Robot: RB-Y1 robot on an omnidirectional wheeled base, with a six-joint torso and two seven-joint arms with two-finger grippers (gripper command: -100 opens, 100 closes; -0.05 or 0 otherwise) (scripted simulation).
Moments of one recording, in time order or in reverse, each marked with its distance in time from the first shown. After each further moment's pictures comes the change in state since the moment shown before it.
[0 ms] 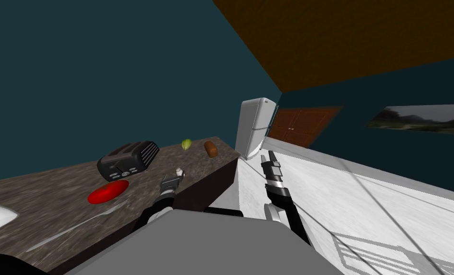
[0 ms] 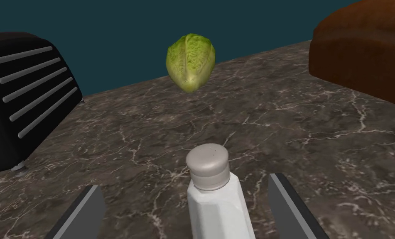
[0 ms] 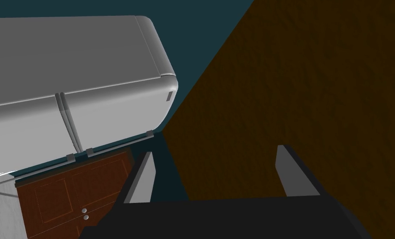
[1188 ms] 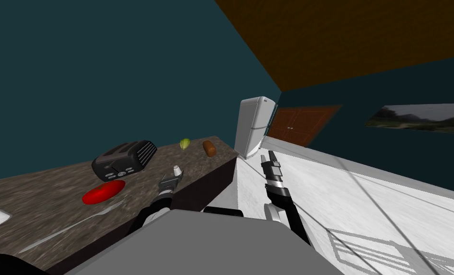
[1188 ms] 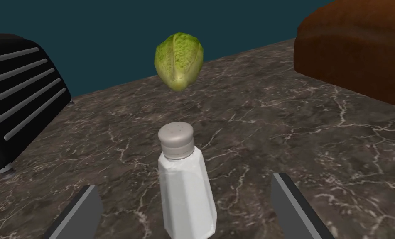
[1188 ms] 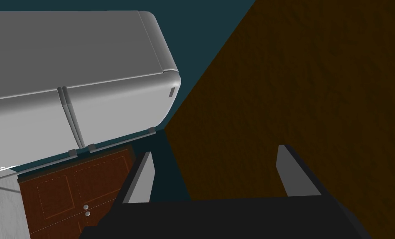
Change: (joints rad) left arm 0.009 0.052 -0.005 -0.004 0.026 0.006 0.014; right arm 0.000 0.000 0.000 0.000 0.000 0.000 0.000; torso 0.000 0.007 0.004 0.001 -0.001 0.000
